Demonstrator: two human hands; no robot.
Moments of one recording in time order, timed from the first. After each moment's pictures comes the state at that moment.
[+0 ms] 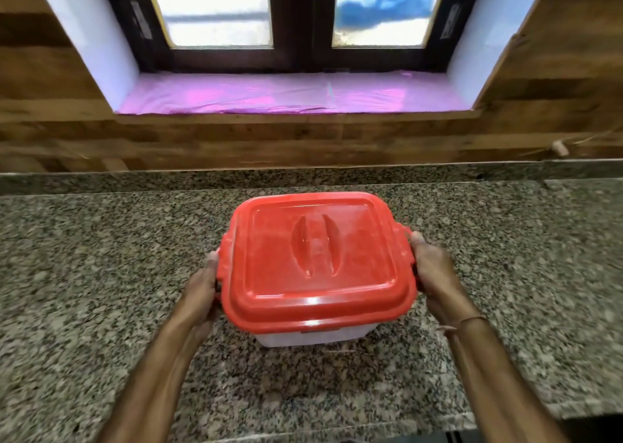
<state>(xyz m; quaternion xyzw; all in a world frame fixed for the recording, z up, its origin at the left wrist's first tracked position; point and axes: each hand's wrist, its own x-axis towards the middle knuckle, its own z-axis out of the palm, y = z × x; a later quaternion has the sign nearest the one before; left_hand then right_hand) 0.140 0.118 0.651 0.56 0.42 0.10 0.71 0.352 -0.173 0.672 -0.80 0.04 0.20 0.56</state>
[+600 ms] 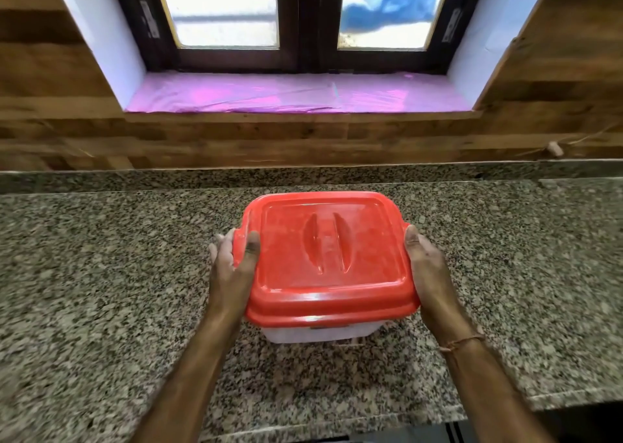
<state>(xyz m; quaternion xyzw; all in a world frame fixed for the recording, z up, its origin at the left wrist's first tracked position) 0.134 0.094 0.694 0.67 0.36 0.16 0.63 0.293 -0.150 0.701 -0.79 -0.02 0.17 0.59</state>
